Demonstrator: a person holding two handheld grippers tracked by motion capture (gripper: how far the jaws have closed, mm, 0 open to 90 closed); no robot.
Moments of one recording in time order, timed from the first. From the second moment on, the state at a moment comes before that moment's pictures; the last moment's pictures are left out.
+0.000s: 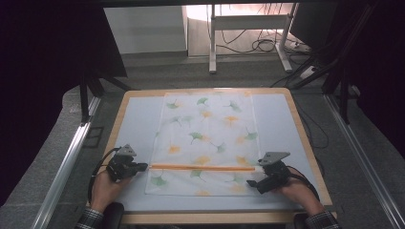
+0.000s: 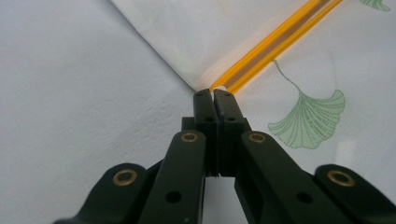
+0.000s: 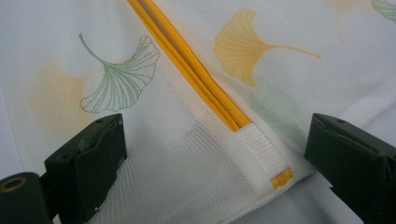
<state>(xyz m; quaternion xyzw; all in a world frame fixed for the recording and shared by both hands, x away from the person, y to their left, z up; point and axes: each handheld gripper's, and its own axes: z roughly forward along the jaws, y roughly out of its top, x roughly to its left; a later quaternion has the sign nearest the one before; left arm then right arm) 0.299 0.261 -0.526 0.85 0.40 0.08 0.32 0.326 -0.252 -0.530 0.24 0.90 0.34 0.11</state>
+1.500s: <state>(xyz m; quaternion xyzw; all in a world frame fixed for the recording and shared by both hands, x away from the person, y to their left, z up) 0.274 0.245 -0.505 0.84 0.39 0.12 0.37 0.303 -0.258 -0.494 0.26 0.88 0.38 0.13</state>
